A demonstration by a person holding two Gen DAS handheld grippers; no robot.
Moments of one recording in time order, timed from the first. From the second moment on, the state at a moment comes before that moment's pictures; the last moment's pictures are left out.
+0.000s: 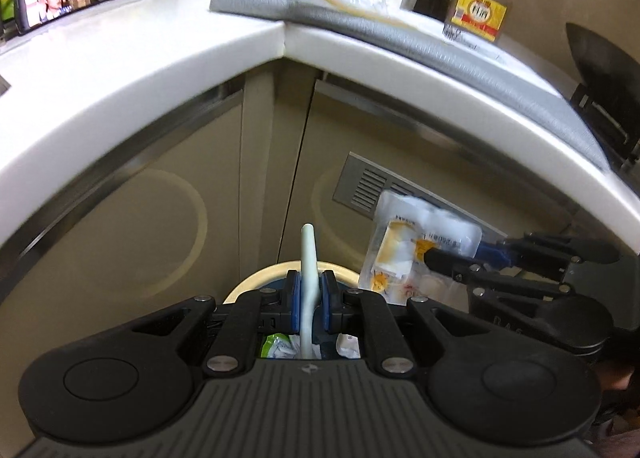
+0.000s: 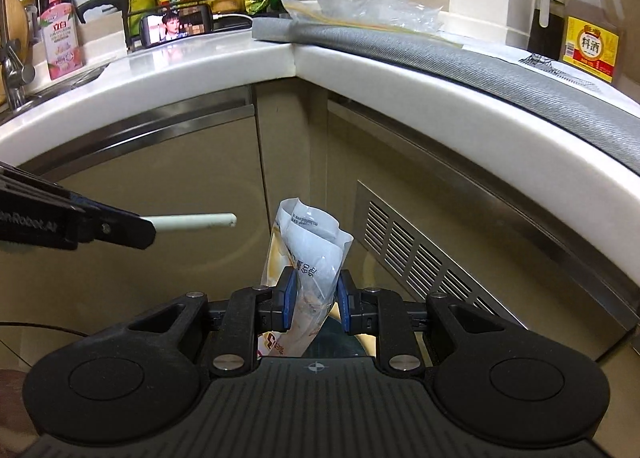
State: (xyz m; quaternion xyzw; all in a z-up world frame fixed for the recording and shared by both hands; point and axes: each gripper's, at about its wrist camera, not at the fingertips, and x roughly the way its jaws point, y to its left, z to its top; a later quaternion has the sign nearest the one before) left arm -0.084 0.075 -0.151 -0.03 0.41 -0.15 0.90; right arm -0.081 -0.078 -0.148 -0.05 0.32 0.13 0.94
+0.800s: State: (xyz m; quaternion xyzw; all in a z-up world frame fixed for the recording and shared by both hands) left arm -0.054 0.060 -0.202 -0.03 0.46 -0.16 0.87; right arm -0.060 -0.060 -0.202 -0.03 0.36 0.15 0.92
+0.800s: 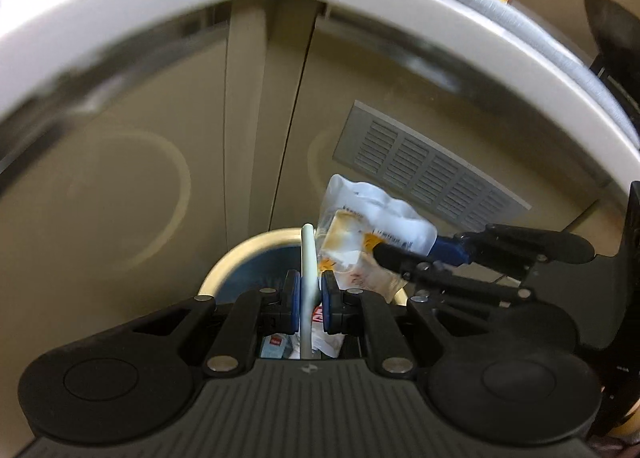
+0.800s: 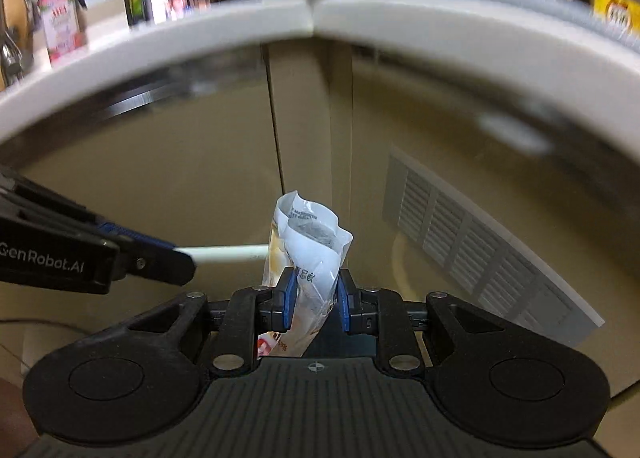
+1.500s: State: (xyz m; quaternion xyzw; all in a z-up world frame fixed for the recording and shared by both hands) left arm -0.022 0.053 -0.245 -0.03 0.53 -0.15 0.83; right arm -0.044 -0.064 -0.237 0.00 0.43 0.14 0.89
